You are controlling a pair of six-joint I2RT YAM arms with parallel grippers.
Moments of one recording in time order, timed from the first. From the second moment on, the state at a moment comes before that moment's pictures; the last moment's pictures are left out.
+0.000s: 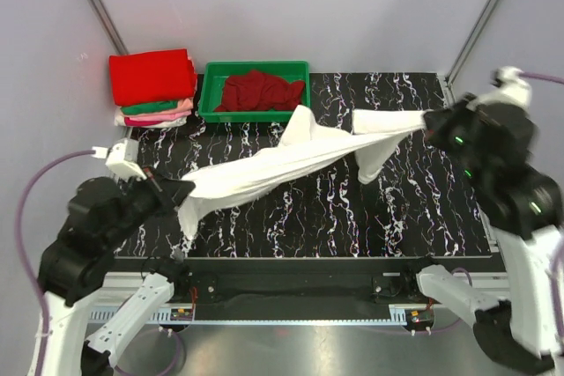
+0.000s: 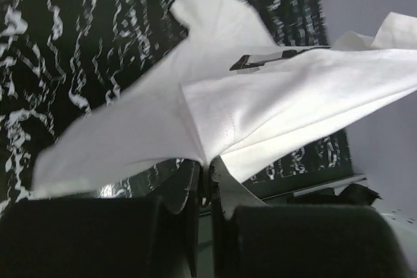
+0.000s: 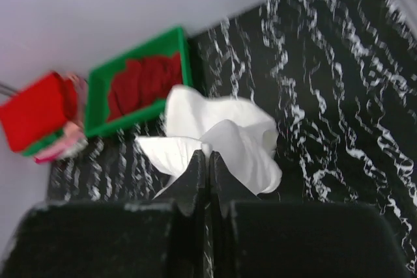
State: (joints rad) left arm -0.39 0.53 1.17 -1.04 0.05 -0.64; right arm 0.33 1.01 1.60 -0.95 0.30 0.57
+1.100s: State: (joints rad) left arm -0.27 1.02 1.35 -0.65 0.03 -0.38; right arm 0.16 1.69 2.03 -0.63 0.16 0.32
